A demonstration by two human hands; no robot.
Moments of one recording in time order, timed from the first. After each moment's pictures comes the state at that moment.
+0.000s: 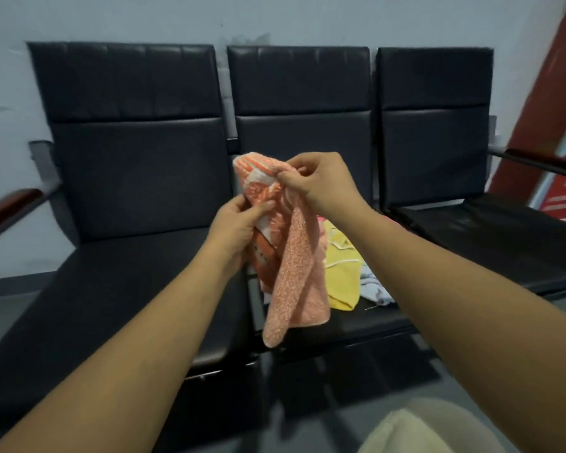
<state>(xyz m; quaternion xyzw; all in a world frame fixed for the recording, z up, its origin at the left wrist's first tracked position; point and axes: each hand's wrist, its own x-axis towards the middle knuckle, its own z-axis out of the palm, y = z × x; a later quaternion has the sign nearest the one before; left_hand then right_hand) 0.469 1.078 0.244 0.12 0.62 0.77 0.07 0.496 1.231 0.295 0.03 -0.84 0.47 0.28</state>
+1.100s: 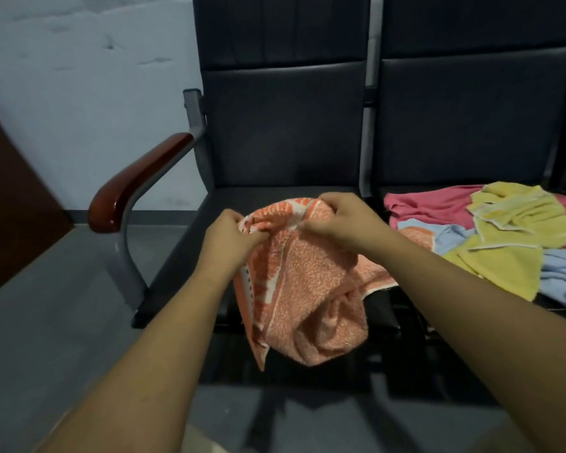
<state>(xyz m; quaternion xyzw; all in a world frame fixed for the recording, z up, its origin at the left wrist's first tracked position) 0.467 0.831 0.175 -0.07 0.90 0.42 -0.09 0.456 1.039 0.193 0.14 -0.87 0.47 0.05</state>
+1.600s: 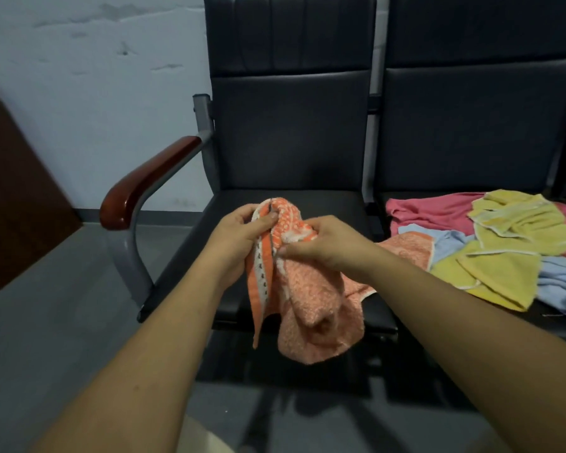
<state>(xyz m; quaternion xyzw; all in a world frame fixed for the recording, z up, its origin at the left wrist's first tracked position) 0.485 0.838 0.188 0.00 0.71 0.70 0.02 0.488 1.022 0.193 0.14 -0.81 0.56 -0.13</state>
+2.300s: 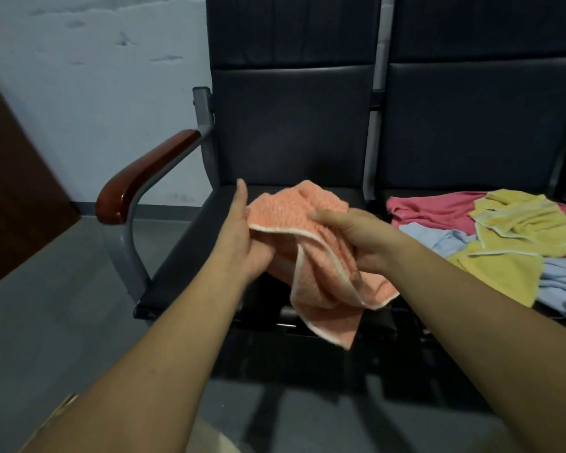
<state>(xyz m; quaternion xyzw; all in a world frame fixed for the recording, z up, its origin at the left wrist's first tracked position) 0.484 0.871 0.196 -0.08 0.43 0.90 0.07 0.469 1.045 0.190 -0.03 -0.60 0.77 -0.20</state>
